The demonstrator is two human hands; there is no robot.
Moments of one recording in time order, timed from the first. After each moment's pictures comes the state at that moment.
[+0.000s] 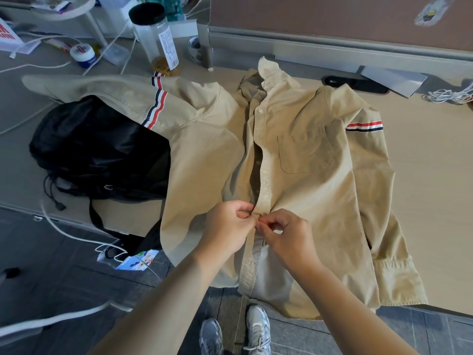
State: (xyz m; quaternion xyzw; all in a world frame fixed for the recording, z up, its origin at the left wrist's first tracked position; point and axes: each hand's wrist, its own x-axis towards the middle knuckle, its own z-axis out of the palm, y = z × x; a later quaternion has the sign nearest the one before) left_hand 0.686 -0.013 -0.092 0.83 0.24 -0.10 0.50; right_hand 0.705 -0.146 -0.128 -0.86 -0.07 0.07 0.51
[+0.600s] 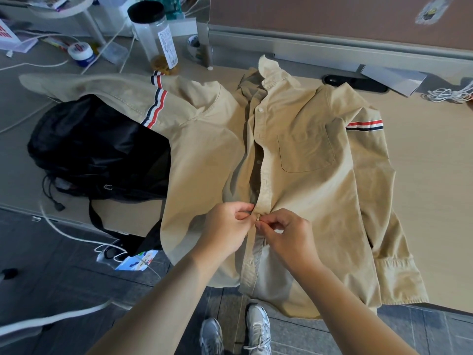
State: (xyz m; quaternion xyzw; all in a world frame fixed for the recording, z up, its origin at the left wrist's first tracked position) left_hand 0.685 -0.007 -0.100 0.80 0.23 -0.10 0.54; right_hand 0.704 -0.143 -0.129 -0.86 -0.06 0.07 0.50
